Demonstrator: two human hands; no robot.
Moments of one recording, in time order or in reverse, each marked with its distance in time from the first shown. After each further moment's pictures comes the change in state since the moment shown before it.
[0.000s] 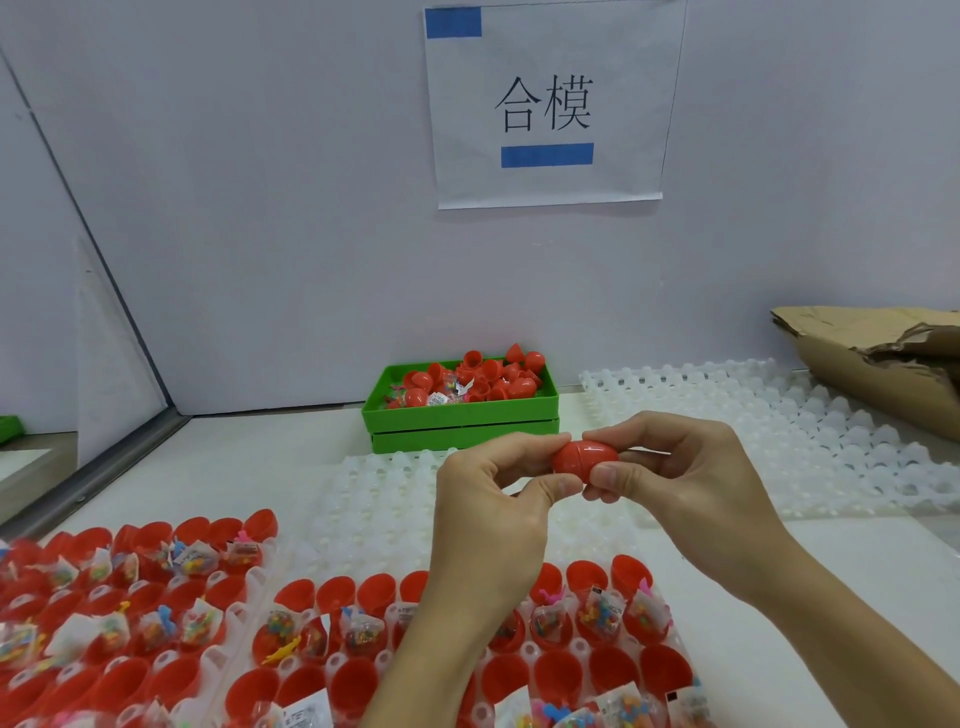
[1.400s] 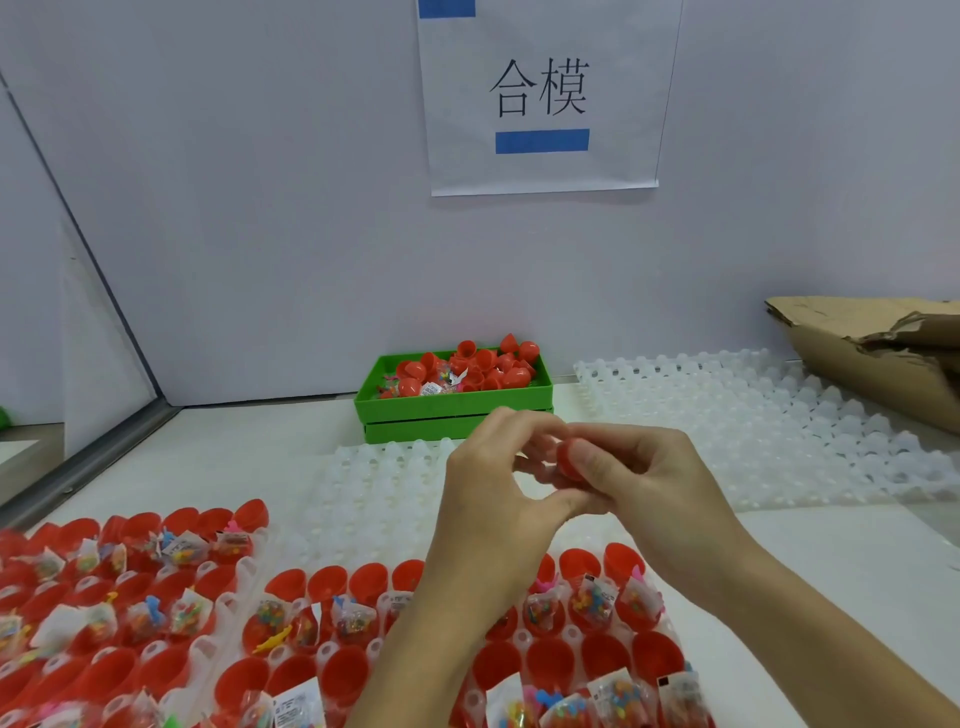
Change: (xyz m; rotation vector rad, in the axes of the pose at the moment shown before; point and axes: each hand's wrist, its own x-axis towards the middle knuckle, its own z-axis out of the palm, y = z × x) left_hand 0.000 -0.001 0.001 0.237 -0.075 0.177; right_hand -0.004 0.014 0.017 0.116 -0.040 0.109
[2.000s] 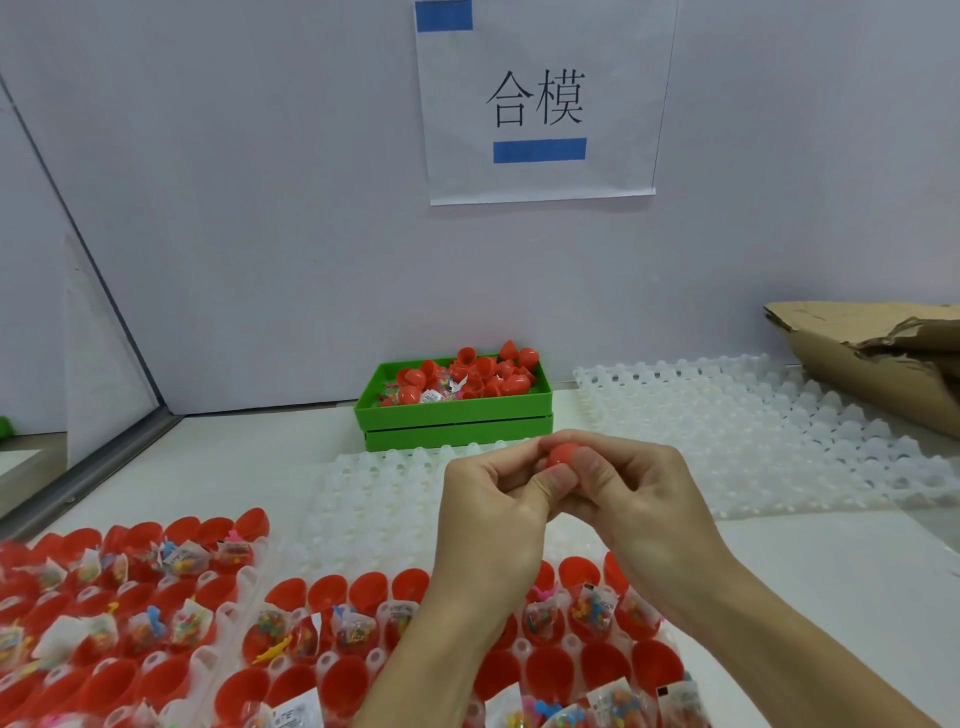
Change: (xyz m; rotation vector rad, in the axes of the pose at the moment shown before) left_hand -0.003 0.000 0.008 -0.527 0.004 -0.363; right_hand -0.001 0.009 0.012 0.230 0.001 -0.072
